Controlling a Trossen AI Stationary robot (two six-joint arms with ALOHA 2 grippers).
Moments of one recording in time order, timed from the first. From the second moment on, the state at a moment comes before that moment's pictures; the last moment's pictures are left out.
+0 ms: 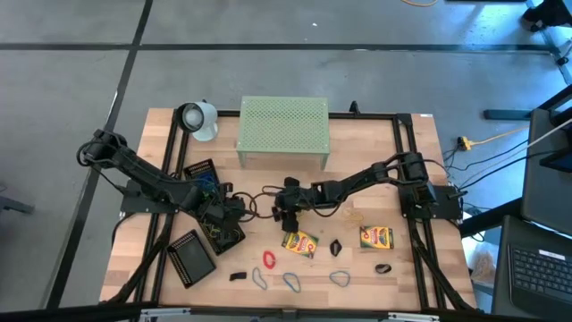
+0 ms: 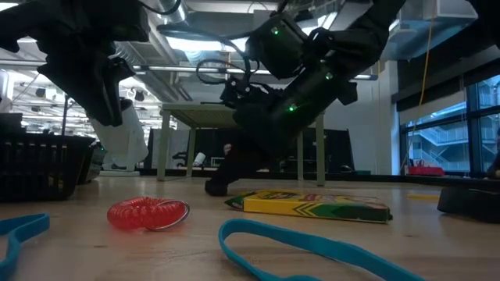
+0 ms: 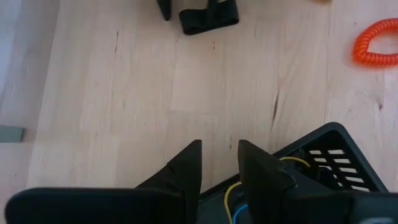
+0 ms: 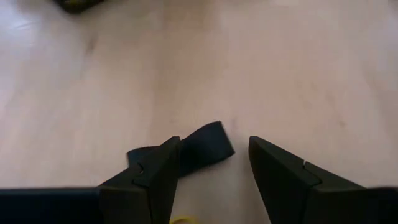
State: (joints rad) left arm -0.42 1.34 0.81 -0.65 -0.32 -0.46; right arm 0.12 2.08 1.13 0.19 0.08 0.11
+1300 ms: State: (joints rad) left arm -0.42 1.34 0.81 -0.66 -0.59 -0.66; right arm 0.01 2.08 1.26 0.18 0.01 0.02
